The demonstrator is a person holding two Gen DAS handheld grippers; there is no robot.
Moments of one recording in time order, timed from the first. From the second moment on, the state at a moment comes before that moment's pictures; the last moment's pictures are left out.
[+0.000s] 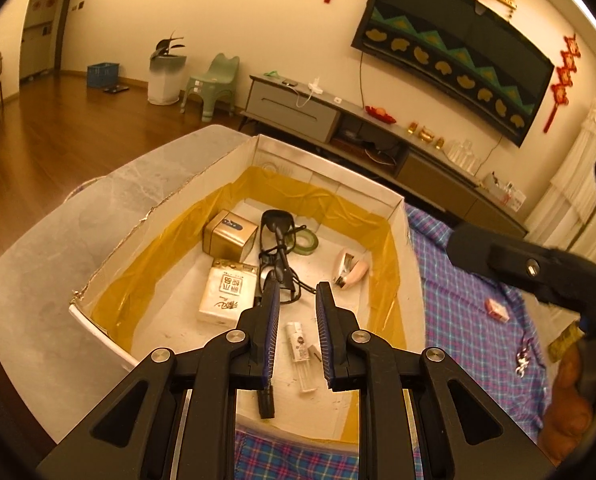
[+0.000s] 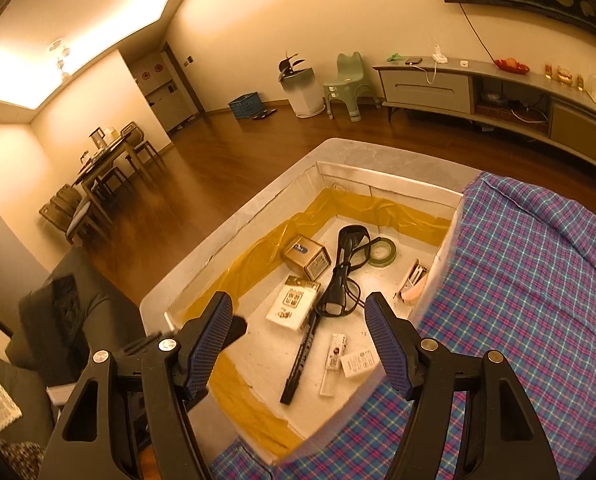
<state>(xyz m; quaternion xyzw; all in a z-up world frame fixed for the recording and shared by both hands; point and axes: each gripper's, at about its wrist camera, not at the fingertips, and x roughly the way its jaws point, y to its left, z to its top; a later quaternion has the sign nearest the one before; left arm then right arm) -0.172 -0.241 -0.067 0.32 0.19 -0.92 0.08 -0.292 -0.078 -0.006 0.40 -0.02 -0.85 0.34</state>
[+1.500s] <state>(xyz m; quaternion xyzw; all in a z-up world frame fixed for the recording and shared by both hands) -0.169 -0.029 -0.032 0.34 0.01 -0.94 -0.06 -0.209 0.215 -0.012 0.32 -0.17 -0.91 0.21</state>
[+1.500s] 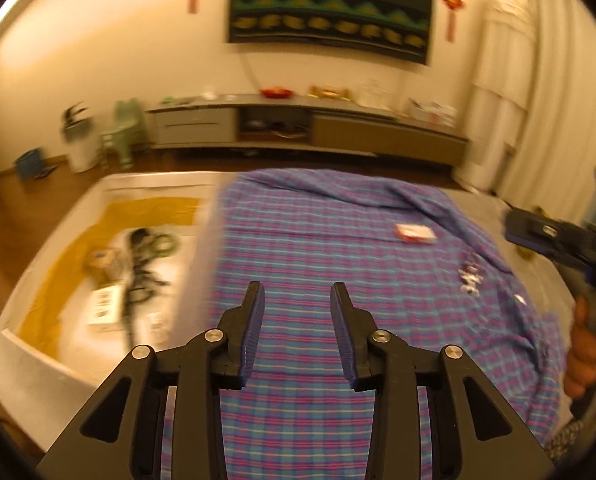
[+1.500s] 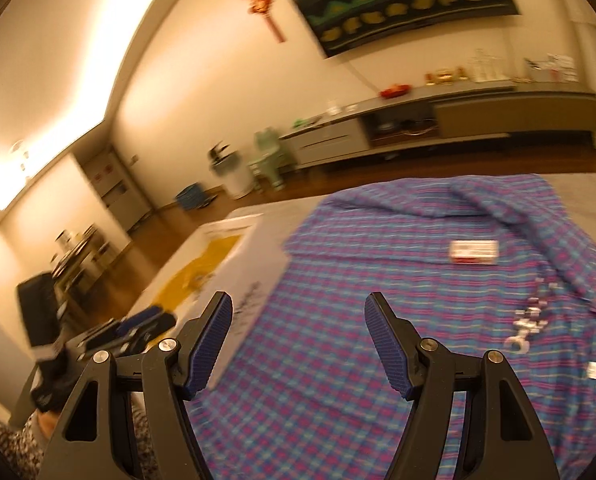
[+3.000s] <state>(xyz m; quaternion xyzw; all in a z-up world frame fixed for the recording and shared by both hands) -0.405 0.220 -0.168 0.40 -0.19 -0.84 -0.32 -0.313 0.339 -0.158 0.50 -0.12 -0.86 0.00</state>
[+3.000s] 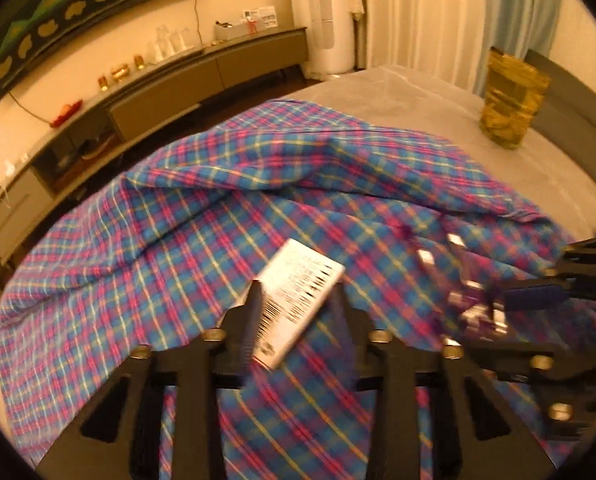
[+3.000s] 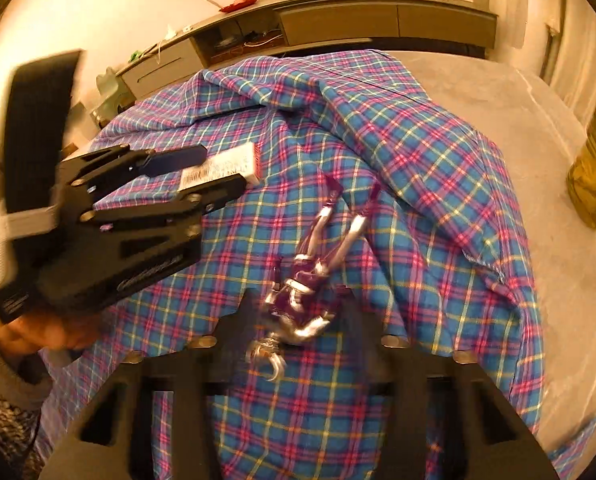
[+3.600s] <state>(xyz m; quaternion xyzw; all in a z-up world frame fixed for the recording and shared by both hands) -0.423 0.208 -0.181 0.45 -0.16 -0.83 -0.29 -0.324 0.331 -0.164 0.49 -0.08 -0.87 -0.02</state>
